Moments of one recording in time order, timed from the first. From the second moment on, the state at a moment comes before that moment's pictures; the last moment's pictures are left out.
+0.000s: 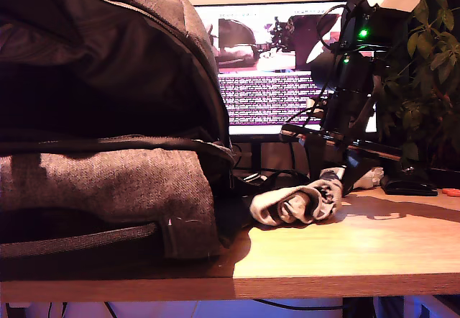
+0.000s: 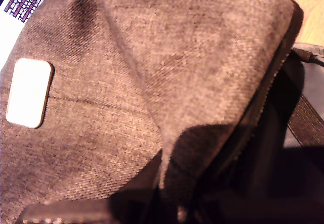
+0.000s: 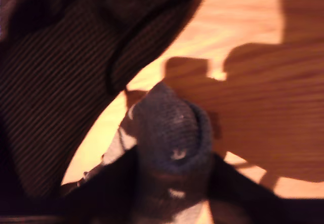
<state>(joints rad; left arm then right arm) -0.53 0.89 0.79 -0.41 0.01 0.71 0.28 2.12 1.70 -0.88 -0.17 0.31</state>
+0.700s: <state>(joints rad) -0.53 0.92 0.94 -0.50 0.01 0.71 0.30 1.76 1.72 -0.97 -0.07 0.10</state>
